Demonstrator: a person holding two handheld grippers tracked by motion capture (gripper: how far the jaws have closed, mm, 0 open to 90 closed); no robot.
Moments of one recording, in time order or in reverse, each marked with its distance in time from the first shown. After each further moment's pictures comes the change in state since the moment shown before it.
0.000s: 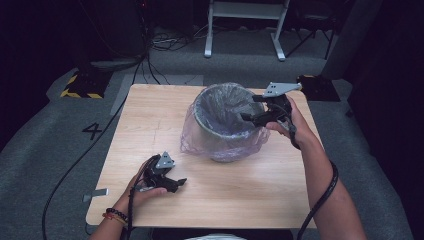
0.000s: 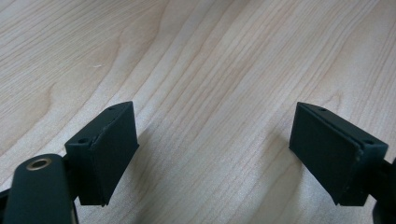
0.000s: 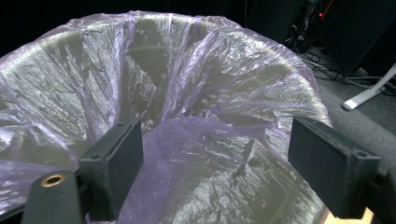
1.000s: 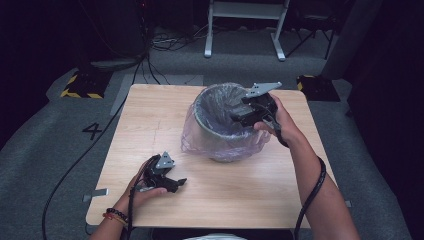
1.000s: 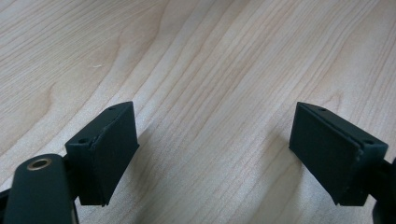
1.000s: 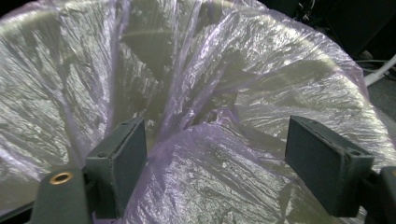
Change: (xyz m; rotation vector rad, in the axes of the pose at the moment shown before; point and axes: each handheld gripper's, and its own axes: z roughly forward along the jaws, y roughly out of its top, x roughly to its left) left arm 0.000 0.000 0.000 0.000 0.001 0.001; right arm 0.011 0.010 0.035 0.105 -0.013 -0.017
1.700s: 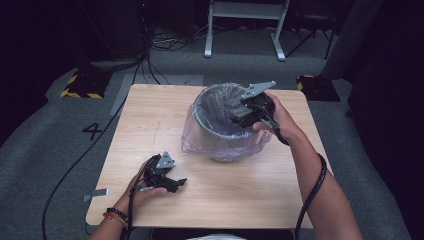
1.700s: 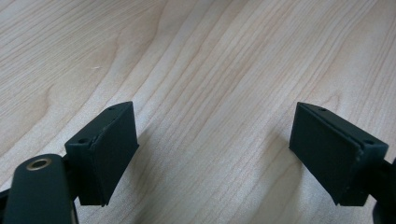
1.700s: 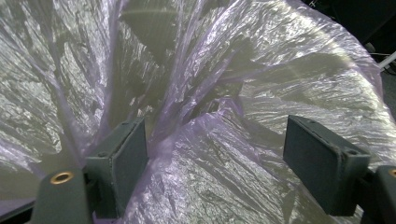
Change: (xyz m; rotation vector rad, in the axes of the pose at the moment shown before) left arm 0.000 0.001 0.001 0.001 -0.008 0.006; right arm 0.002 0.005 0.005 0.077 0.005 -0.063
